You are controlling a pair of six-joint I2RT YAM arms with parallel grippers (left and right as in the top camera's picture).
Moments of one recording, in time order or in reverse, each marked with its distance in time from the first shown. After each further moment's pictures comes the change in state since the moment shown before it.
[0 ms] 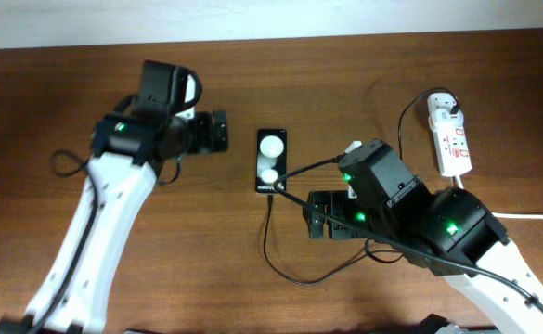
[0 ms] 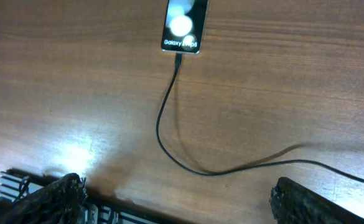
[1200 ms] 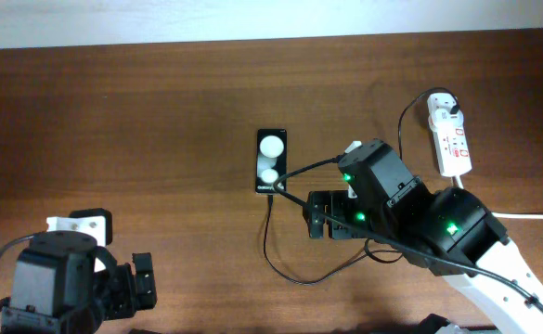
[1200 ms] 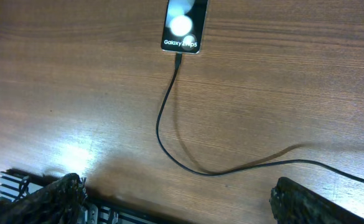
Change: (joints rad) left arm 0.000 -0.663 0.001 -0.670 -0.190 0.000; right arm 0.000 0.000 0.000 0.000 0.000 0.000
